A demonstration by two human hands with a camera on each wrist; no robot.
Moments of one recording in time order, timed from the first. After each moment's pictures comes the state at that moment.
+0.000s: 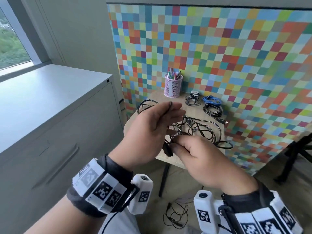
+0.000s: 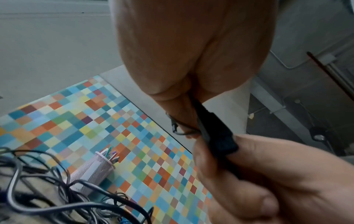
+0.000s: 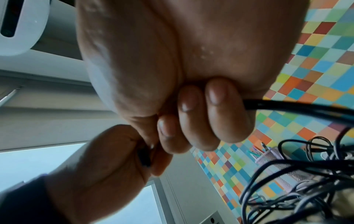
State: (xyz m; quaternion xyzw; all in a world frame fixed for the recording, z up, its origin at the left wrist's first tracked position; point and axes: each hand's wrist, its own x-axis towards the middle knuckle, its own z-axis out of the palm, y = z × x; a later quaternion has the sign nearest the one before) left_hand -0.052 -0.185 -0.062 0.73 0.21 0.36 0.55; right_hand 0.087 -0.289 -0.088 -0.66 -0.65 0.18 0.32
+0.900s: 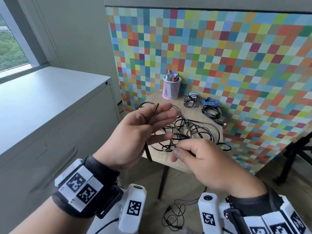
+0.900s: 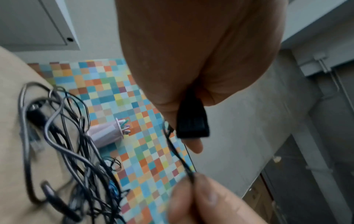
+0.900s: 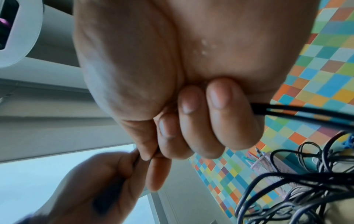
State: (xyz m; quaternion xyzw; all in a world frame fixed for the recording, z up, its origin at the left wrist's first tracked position) left_hand -0.070 -0.171 -0.060 0.58 0.15 0.31 0.74; right_hand 0.094 -0.301 -0.077 -0.68 -0.62 0.24 0.31
